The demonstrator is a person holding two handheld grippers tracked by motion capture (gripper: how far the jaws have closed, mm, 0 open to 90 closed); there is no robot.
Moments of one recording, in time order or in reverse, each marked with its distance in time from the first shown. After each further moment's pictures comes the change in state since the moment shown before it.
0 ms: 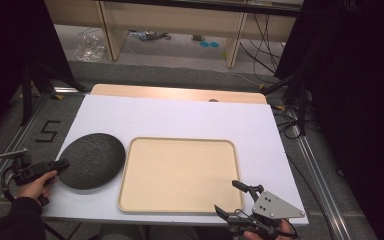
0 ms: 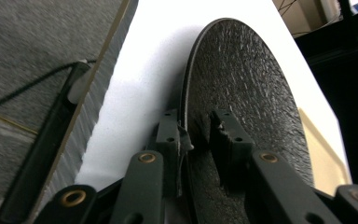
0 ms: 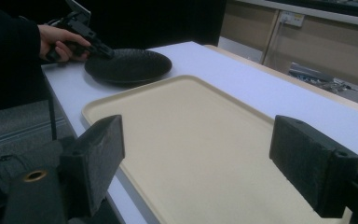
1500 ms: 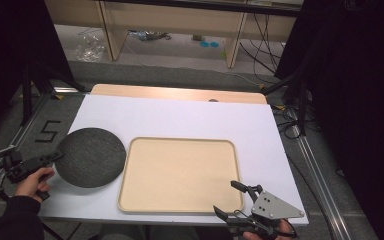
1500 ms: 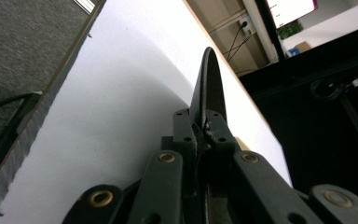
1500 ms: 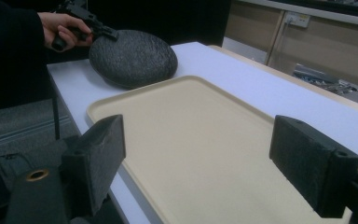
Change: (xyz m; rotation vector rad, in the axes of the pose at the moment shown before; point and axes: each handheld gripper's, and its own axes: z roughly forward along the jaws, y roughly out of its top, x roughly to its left) left arm -0.019 0.004 -0.020 -0.147 -0.160 -0.048; right arm 0.001 0.001 0.000 0.003 0.008 -0.012
